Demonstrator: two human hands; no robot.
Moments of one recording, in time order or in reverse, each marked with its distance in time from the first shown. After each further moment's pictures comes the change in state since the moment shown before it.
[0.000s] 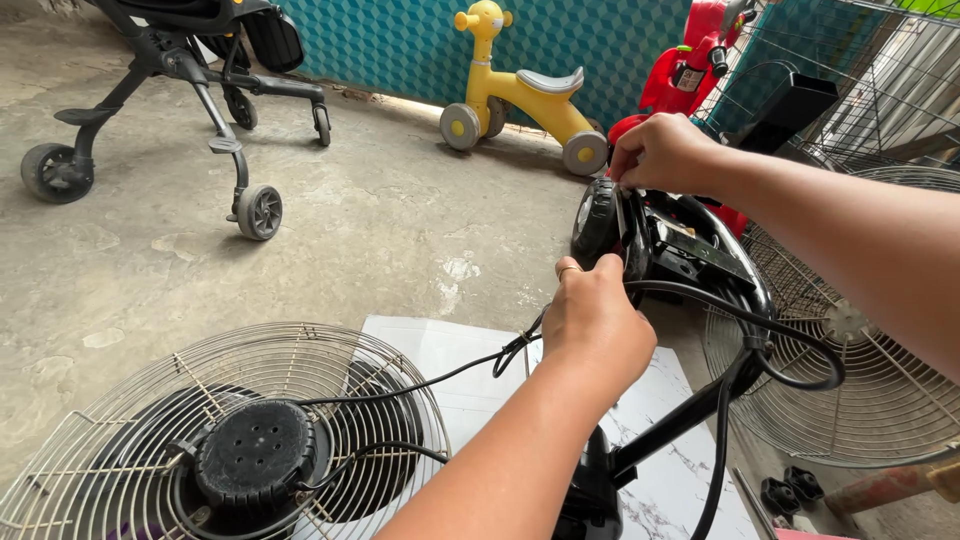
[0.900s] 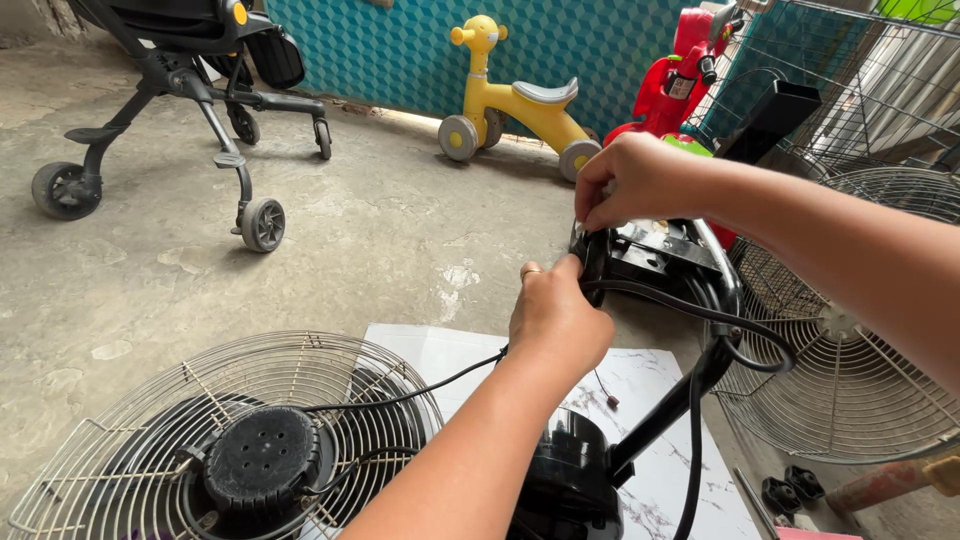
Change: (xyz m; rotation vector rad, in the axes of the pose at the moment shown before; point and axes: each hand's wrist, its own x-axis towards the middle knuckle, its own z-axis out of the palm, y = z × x) left_hand -0.007 -0.009 -0.017 -0.101 0.004 -0.123; right_hand -0.045 -0.085 -0.030 0.116 -0.170 0.004
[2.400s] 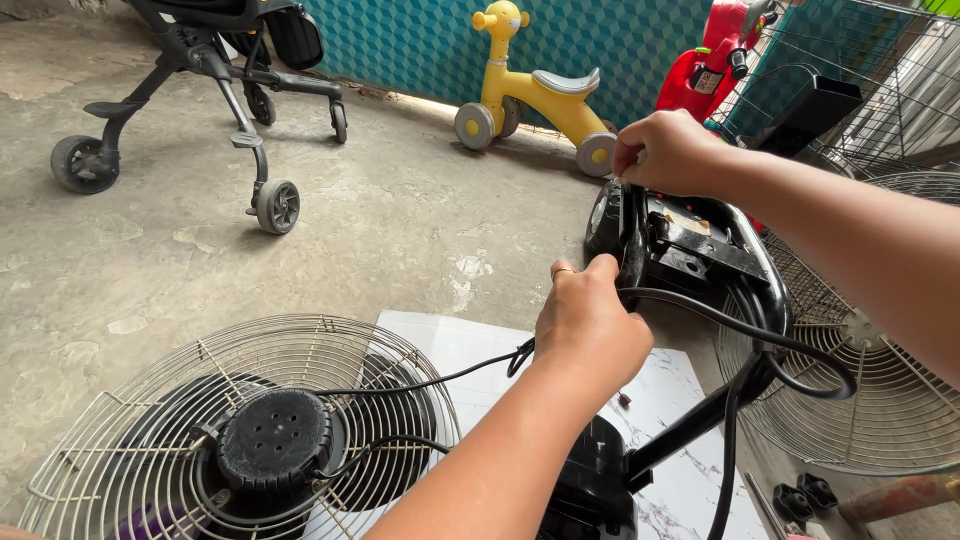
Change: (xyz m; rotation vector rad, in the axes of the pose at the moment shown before) left_hand -0.004 -0.014 0.004 0.024 0.053 0.151; right_hand 0.045 0.039 0.014 -0.144 0.203 -0.014
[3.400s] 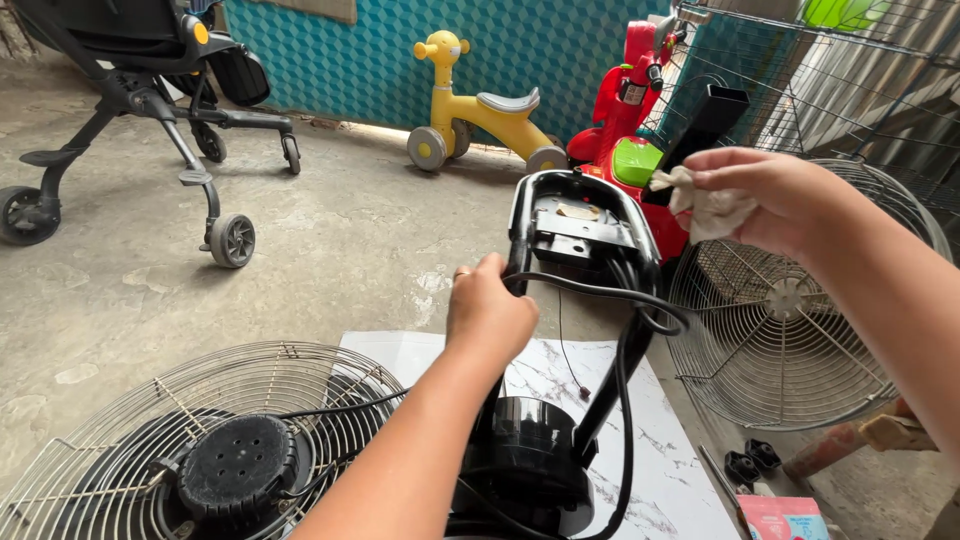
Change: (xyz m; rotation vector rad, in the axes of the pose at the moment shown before) left_hand 0.005 -0.013 0.005 0.000 0.107 -0.107; right_hand -0.175 0.034 -0.072 1.249 0.226 0.628
